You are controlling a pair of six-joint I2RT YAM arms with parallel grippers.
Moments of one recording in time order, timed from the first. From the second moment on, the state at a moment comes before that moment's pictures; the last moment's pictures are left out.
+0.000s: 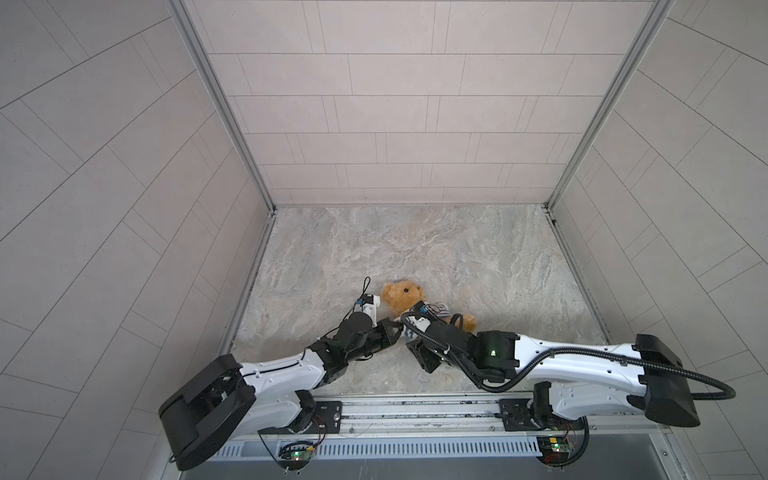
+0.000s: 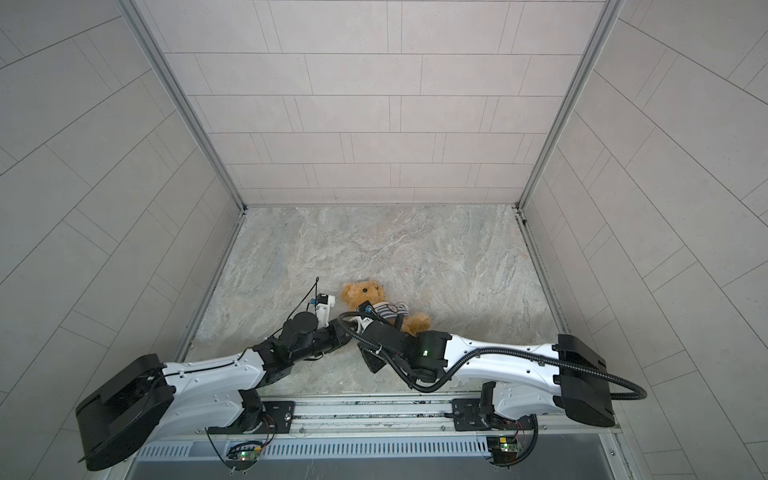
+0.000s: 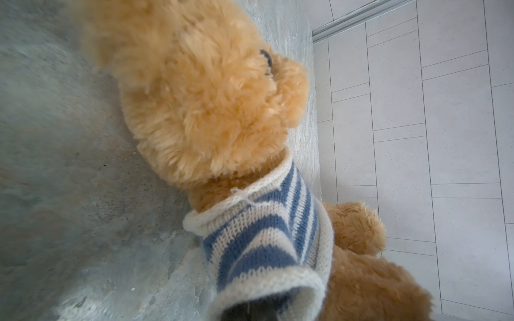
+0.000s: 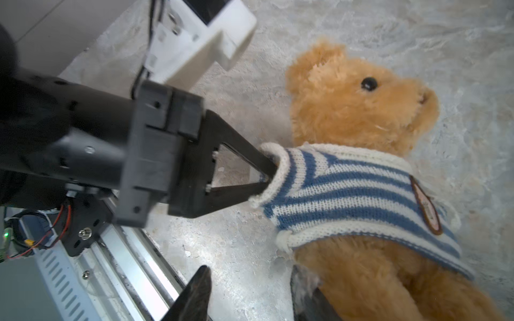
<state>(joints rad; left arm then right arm) -0.83 1.15 0.23 0.46 0.14 -1.14 1.21 1.24 0.78 -0.35 0.26 0.54</state>
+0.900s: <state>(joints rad) -0.85 1.13 0.22 0.48 0.15 -1.13 1.04 1.35 0.63 -0.02 0.09 0.65</state>
